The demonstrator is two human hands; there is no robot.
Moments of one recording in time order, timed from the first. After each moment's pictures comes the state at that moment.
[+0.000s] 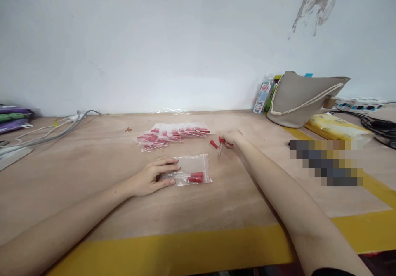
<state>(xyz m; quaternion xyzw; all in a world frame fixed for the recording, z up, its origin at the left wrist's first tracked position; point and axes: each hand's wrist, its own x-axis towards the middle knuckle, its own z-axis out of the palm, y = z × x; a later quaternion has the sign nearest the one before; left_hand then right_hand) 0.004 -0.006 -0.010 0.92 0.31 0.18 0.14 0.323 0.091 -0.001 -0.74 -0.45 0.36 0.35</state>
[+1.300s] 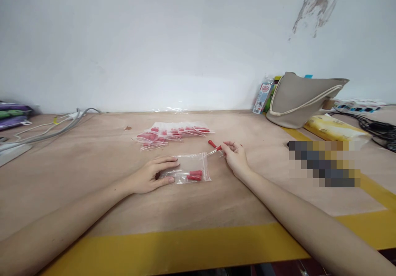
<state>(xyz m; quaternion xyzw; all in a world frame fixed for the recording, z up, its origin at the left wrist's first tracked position) 0.006 -0.006 -0.008 0.92 0.32 0.18 0.14 0.297 0.005 -0.025 -0.53 -0.39 0.41 0.64</state>
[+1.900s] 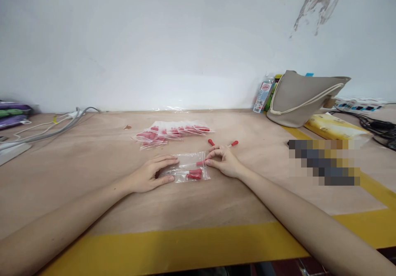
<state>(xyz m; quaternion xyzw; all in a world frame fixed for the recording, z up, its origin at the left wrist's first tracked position) 0.009 -0.008 -0.005 0.92 0.33 0.18 0.13 0.304 0.002 -0.031 -0.47 -0.76 0.24 0.38</state>
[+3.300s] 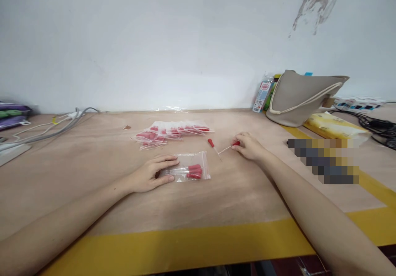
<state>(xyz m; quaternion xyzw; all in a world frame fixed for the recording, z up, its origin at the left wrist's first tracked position) 0.006 -0.006 -0.007 0.92 0.33 0.17 0.15 0.394 0.039 -0.019 -0.54 -0.80 0.04 0.25</state>
